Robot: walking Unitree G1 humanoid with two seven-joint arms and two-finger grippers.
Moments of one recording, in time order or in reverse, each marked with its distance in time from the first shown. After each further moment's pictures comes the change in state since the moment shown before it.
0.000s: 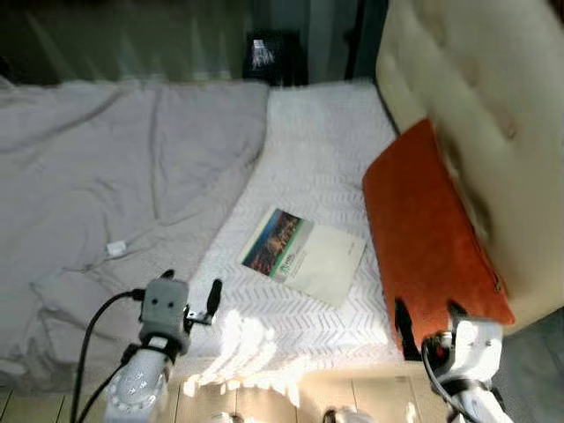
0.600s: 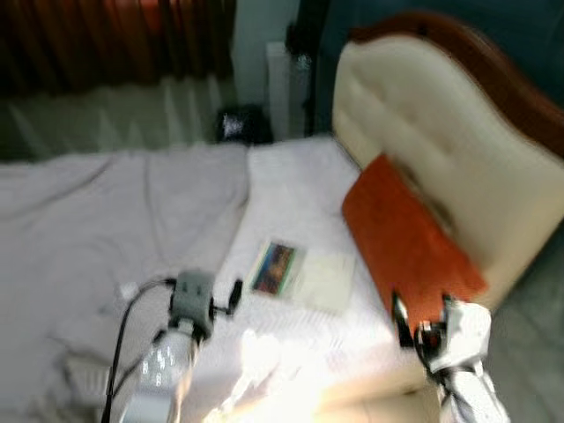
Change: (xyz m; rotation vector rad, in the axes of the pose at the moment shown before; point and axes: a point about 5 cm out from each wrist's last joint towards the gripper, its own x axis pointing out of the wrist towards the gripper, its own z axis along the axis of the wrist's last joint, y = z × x) left arm 0.032 -0.012 -0.011 0.013 0.056 -0.050; right arm 0.008 0.004 -0.016 -0.010 0.033 0.021
